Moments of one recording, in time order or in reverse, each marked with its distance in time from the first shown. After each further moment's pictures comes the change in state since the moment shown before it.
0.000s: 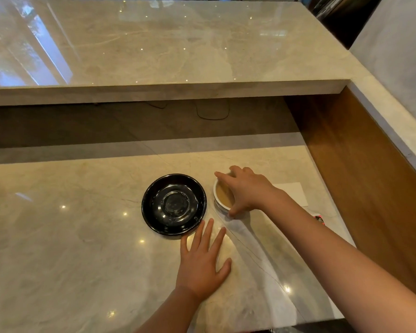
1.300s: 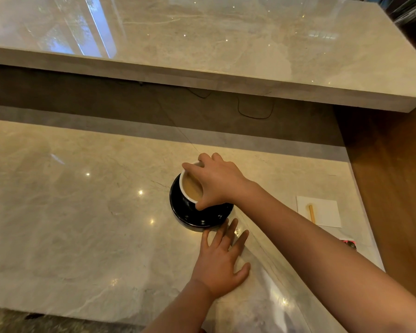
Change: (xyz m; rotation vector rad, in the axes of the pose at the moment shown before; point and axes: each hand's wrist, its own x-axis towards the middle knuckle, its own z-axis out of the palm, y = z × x) left_hand 0.000 0.002 -0.006 -0.052 -0.037 -0.006; right_hand 0.045 -0.105 -0.030 -0.034 0.141 -0.383
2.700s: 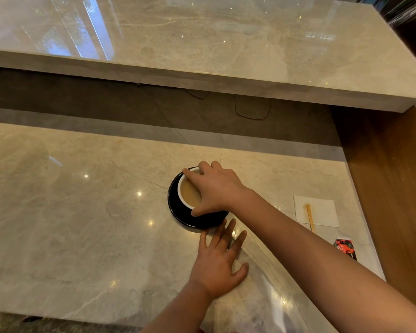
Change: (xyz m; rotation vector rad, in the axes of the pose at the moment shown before) left_hand -0.001 0.000 -0.001 0.008 0.076 0.010; right_hand -0.008 -0.005 0.009 0.011 -0.027 0.040
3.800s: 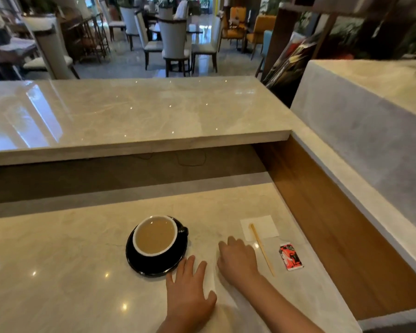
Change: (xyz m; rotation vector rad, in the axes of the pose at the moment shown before) left_hand 0.028 0.019 -0.012 0.115 -0.191 -0.141; right_hand -0.133 0.041 0.074 0.058 0.200 0.651
